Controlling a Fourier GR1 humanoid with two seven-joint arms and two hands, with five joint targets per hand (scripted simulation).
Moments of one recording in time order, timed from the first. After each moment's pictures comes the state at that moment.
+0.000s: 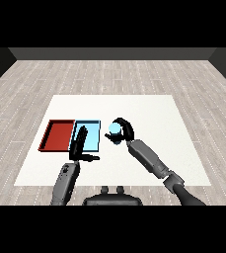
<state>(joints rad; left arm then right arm) -0.09 0.00 -0.11 -1.44 0.10 -0.04 -0.36 -0.70 -0.14 0.60 -0.93 -0.65 -0.42 -0.51</state>
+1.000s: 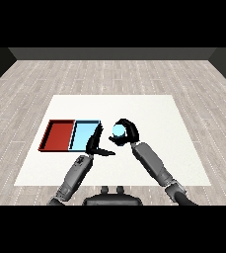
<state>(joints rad) -0.31 0.00 -0.33 -1.19 0.20 0.18 -0.36 -0.56 -0.13 0.44 -1.16 -0.39 -0.30 -0.36</state>
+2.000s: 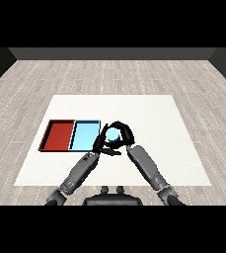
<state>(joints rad) -0.43 0.00 -0.46 -1.02 0.34 0.27 -0.42 -0.51 -0.01 0.37 -1.22 -0.20 -0.21 -0.32</state>
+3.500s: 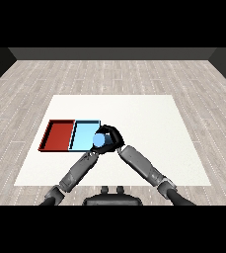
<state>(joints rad) -0.48 0.04 -0.52 -0.99 0.22 0.52 -0.40 -0.63 -0.03 0.62 -1.18 -0.33 -0.37 -0.34</state>
